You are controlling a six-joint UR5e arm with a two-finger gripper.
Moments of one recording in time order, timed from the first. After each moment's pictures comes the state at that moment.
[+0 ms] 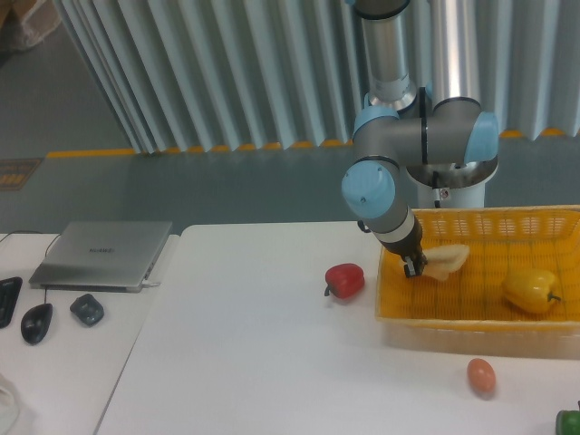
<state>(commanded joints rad) 2.14 -1.85 -1.58 -1.63 1.77 1.44</state>
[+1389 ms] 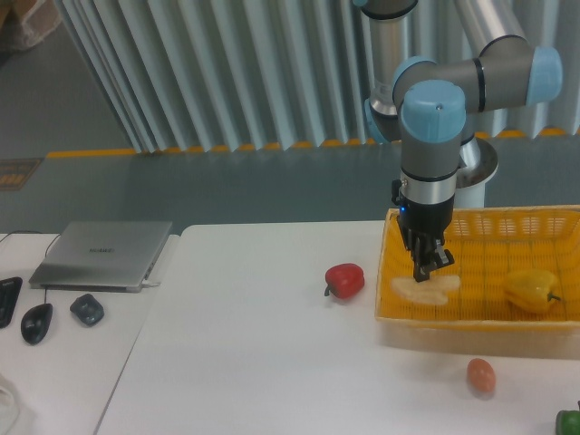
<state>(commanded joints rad) 2.26 -1.85 -1.41 -1.27 1.48 1.07</state>
